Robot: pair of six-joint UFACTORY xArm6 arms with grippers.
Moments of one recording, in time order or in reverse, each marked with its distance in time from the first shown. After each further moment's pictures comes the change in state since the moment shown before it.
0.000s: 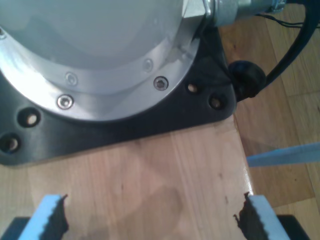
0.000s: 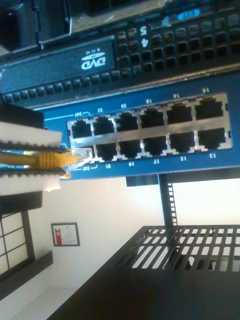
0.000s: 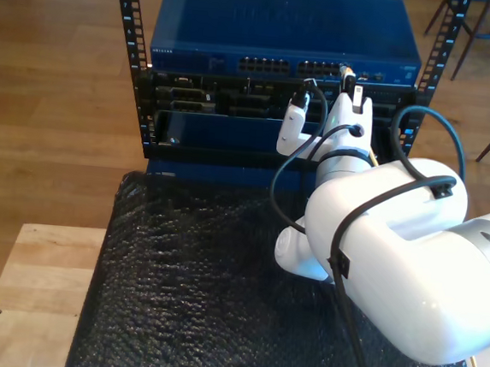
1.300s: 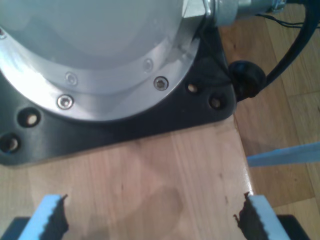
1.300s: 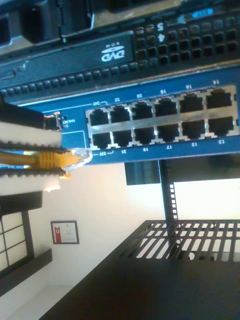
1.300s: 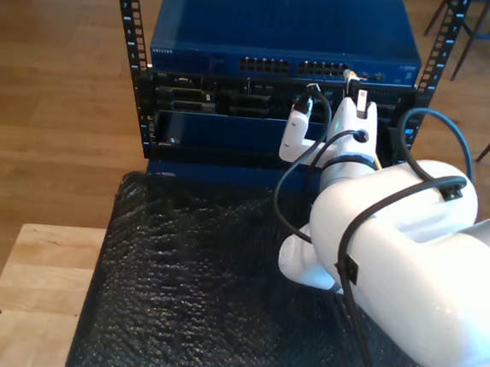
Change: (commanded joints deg) left arm 0.0 0.0 0.0 0.0 0.0 0.0; right arm 0.4 -3.0 4.4 0.1 -1.2 0.3
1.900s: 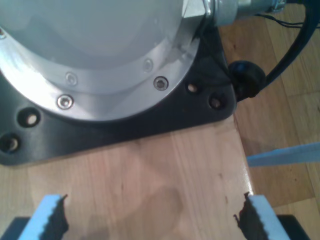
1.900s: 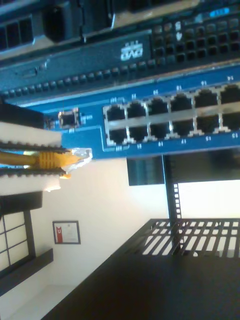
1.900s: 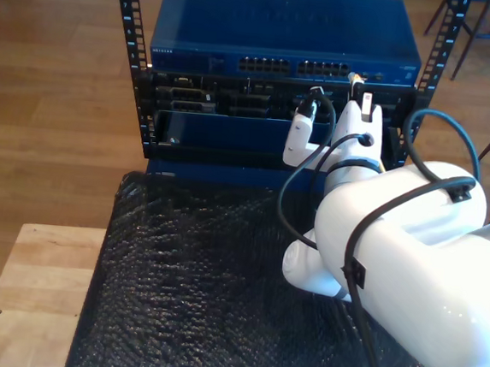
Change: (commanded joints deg) left arm 0.0 0.0 0.0 0.0 0.0 0.0; right arm 0.2 -2.6 4.1 0.3 -0.4 -0.3
